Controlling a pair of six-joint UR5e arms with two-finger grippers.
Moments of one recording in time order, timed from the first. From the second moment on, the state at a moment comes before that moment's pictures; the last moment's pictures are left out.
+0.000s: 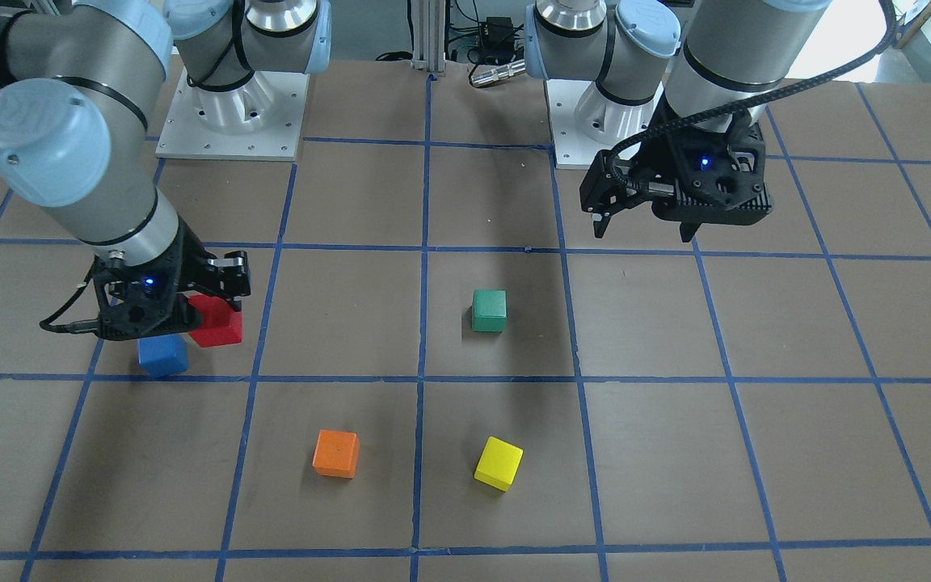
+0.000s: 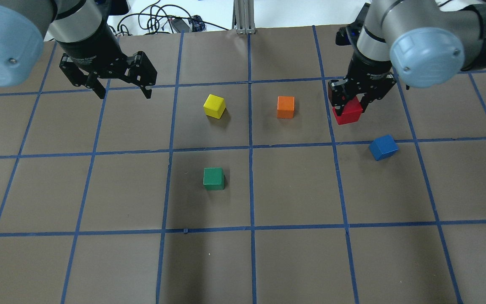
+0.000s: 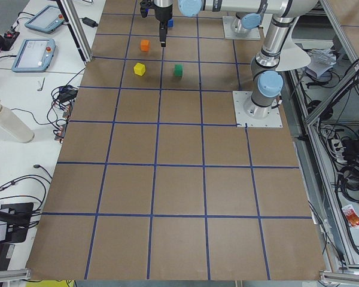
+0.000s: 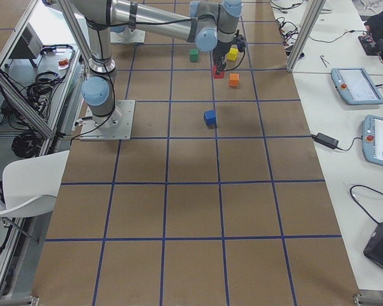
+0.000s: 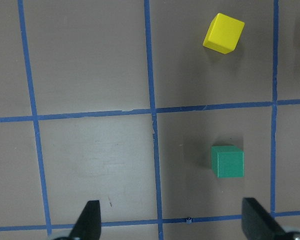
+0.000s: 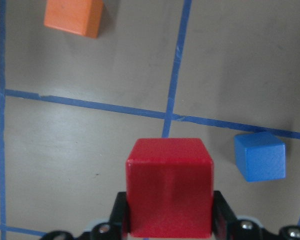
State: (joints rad) left arm -1.60 -1.63 -1.51 -1.56 1.58 0.02; right arm 1.52 -1.38 1.66 -1.75 -1.54 -0.22
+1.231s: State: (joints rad) left arm -1.60 -1.63 -1.52 -1.56 1.58 0.02; right arm 1.26 -1.40 1.93 -2.06 -1.52 -0.67
